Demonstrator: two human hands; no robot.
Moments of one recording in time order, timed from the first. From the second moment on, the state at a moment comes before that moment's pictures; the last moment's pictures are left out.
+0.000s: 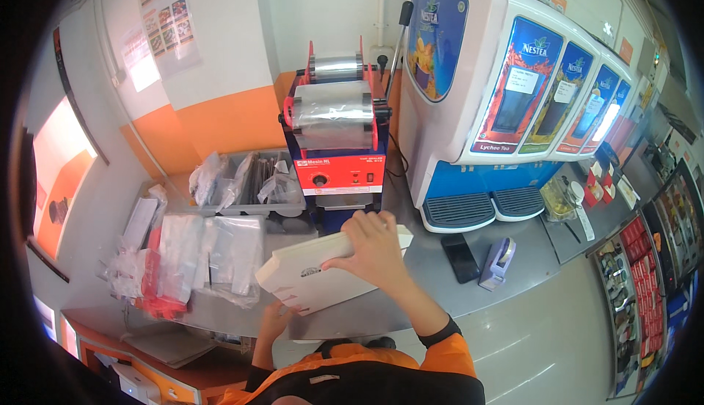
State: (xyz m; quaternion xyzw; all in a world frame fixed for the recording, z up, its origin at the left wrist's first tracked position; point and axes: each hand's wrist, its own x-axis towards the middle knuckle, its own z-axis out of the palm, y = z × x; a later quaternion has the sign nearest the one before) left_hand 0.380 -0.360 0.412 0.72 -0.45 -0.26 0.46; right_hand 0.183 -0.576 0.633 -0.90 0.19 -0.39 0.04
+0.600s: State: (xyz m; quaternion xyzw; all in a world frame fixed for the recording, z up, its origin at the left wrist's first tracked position) left_hand 0.339 -0.438 0.635 0.65 -0.59 -0.06 0.47; right_hand 0.049 -0.648 0.569 -0.53 0.52 -0.67 0.01
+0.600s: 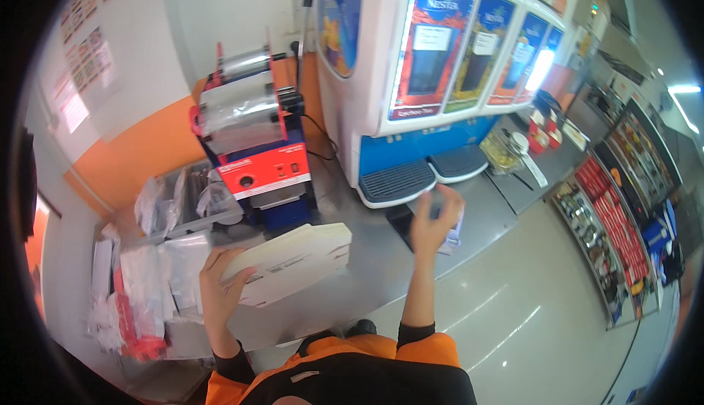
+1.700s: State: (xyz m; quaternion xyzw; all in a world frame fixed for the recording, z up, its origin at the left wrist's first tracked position) left_hand 0.339 -0.451 0.626 0.65 -0.59 -0.07 0.48; right_hand -0.109 -0.626 0.322 -0.29 0.49 -0.70 0.43
